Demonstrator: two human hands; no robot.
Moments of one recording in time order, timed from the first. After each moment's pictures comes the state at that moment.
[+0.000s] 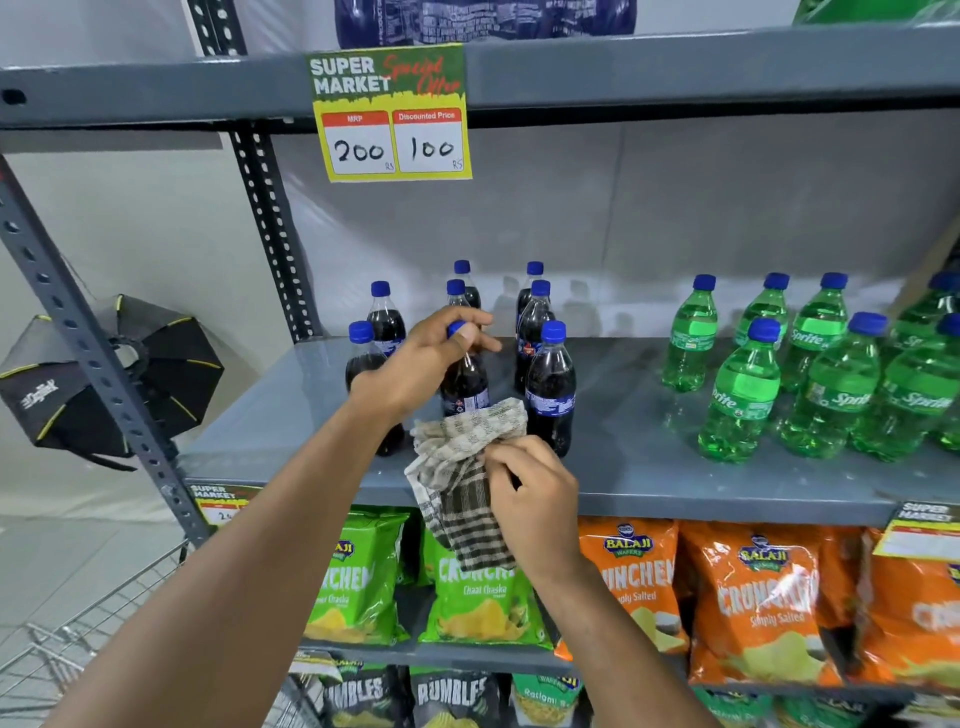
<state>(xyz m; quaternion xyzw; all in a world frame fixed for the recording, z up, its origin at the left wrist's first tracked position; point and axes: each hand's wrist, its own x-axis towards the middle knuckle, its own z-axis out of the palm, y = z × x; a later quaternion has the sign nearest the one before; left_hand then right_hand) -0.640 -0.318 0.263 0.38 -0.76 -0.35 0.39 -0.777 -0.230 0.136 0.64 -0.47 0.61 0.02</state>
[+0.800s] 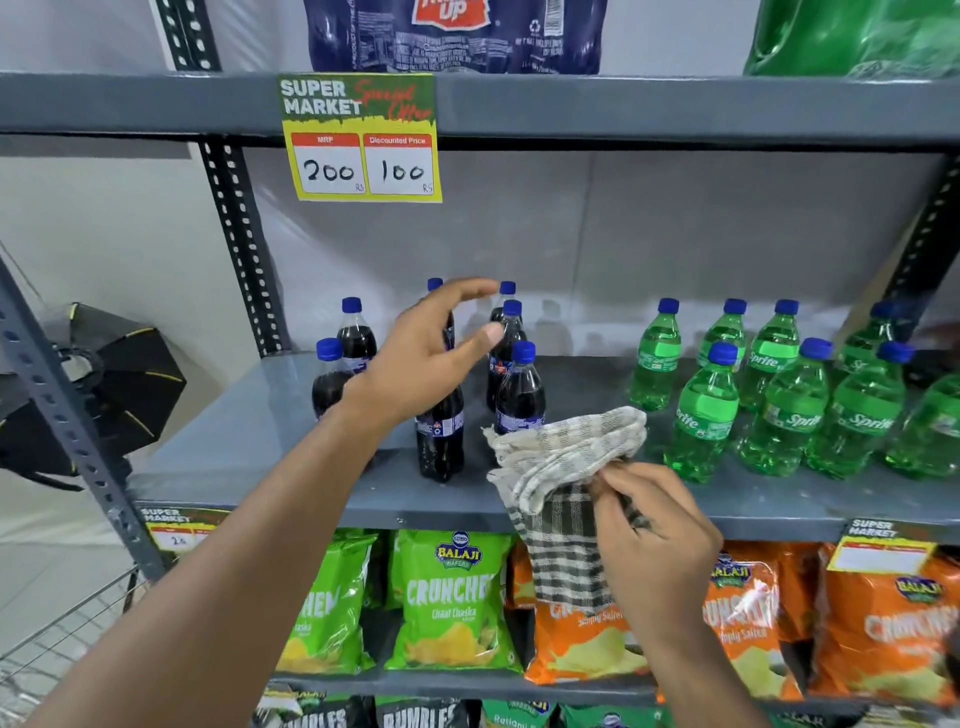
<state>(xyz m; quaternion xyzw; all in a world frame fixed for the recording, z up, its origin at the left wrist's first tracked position) -0.669 -0.287 0.296 0.32 -0.80 -0.20 0.46 -0.868 -0.164 0.165 0.56 -0.48 0.67 0.14</state>
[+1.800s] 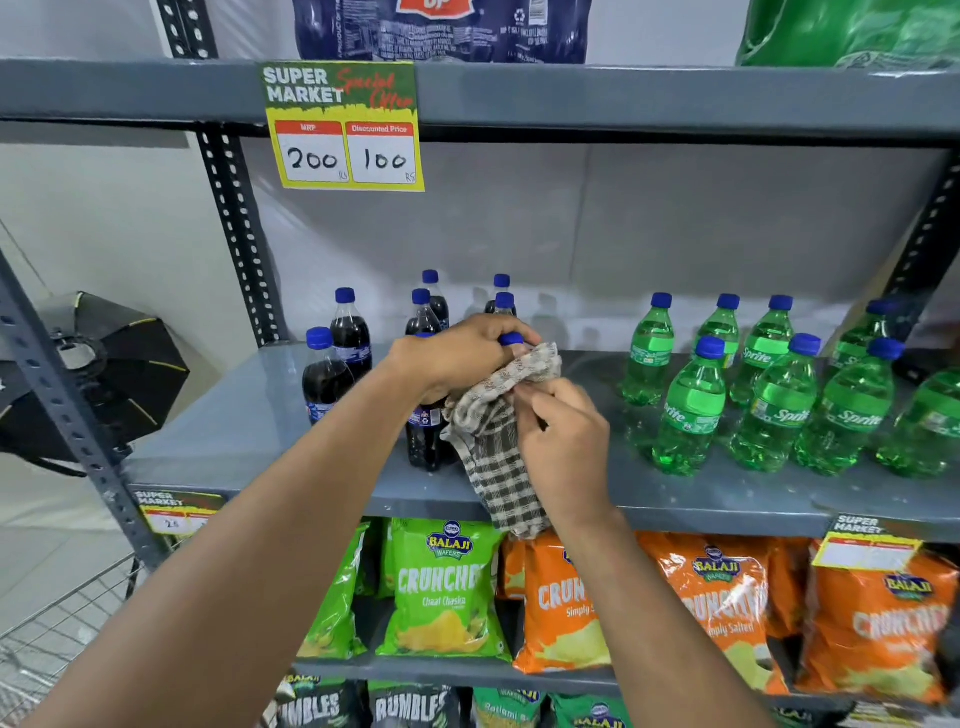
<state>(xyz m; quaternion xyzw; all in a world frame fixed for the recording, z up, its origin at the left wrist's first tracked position) -0.723 -0.314 0.296 0.41 -0.78 -0.39 0.26 -0.846 -0.242 0.198 0.64 -0.48 0.59 0.14</state>
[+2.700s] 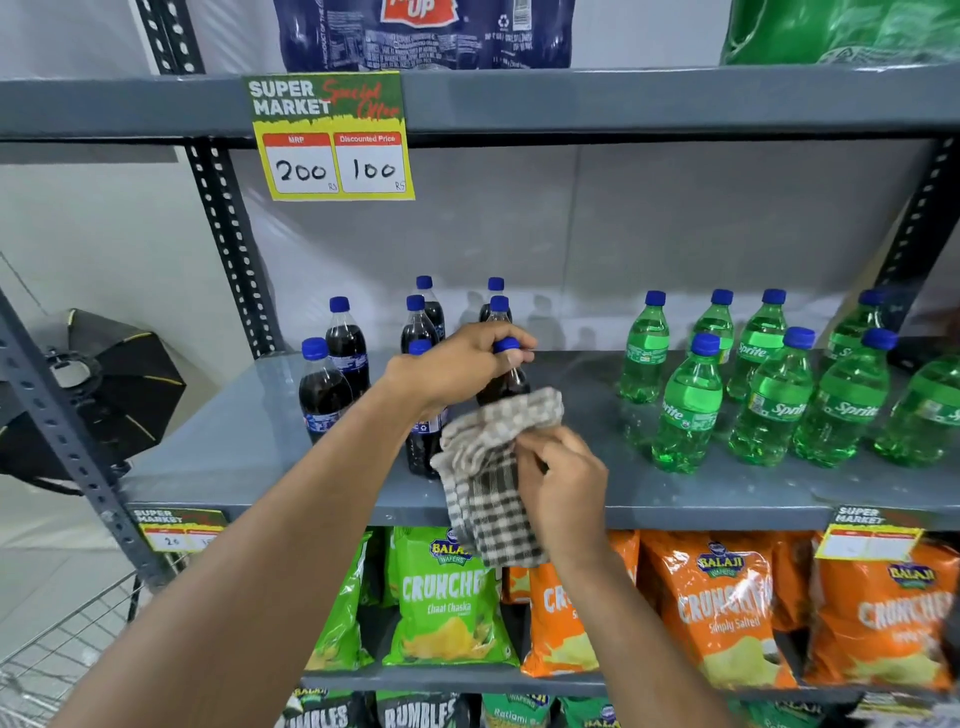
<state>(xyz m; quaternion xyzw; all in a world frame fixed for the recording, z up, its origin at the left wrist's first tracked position) -0.718 -0.312 0.286 0.38 -0.78 -0.41 0.29 -0.844 -0.230 0.158 0.61 -0.51 0.60 0.08</state>
